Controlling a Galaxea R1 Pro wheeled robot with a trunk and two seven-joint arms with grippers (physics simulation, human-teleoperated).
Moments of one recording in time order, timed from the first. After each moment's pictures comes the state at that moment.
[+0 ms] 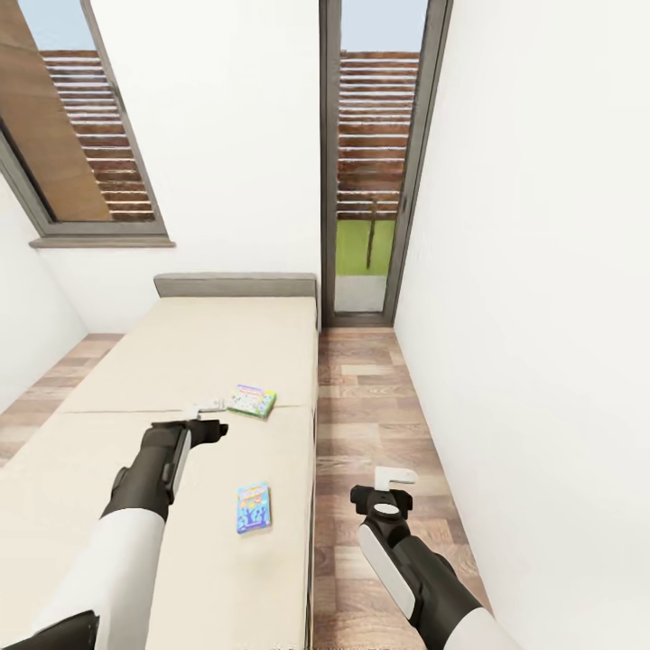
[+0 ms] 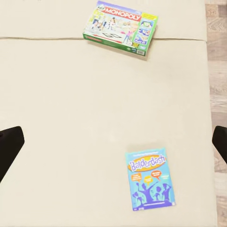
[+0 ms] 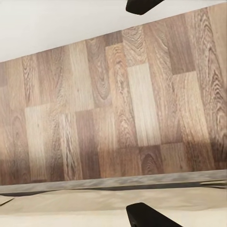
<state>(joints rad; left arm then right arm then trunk) -0.78 -0.06 0.33 -0.91 -0.38 0.65 -0.16 -0.51 0.12 0.49 -0.92 -0.47 0.36 -0.67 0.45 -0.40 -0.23</state>
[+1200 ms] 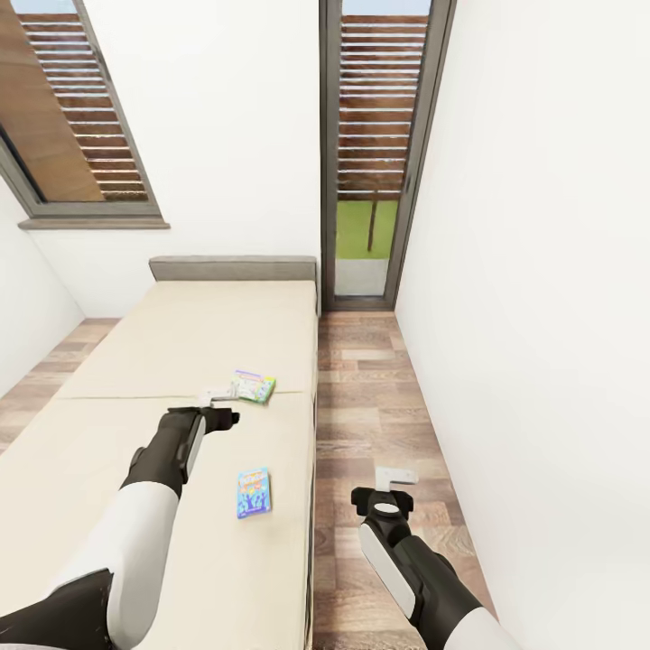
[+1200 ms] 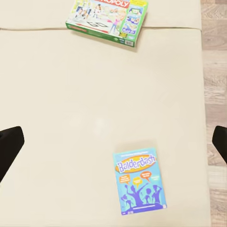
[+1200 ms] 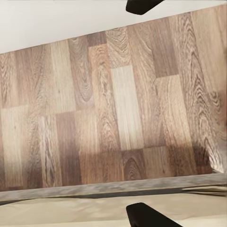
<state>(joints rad) -0.88 -0.08 0.33 -0.76 -0.38 0.60 -0.12 -0.51 0.12 0.48 -0.92 -0.47 0.39 -0.67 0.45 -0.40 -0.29</state>
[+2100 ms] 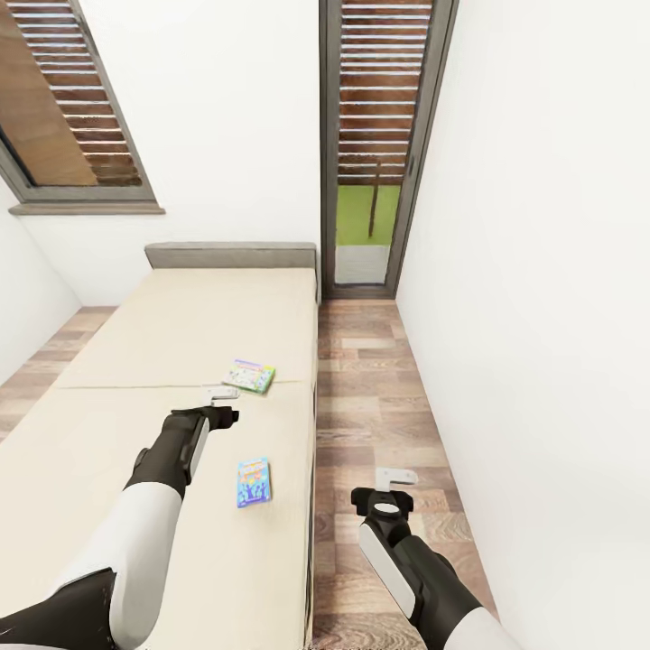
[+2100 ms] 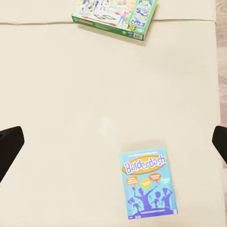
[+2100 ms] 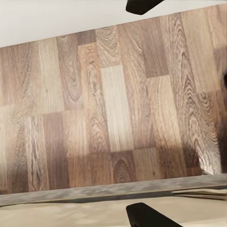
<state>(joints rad) -0.88 -0.09 0.33 -0.75 -0.38 0.54 -0.06 -0.51 0.12 0.48 -0.92 -0.47 0.39 -0.67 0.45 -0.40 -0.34</state>
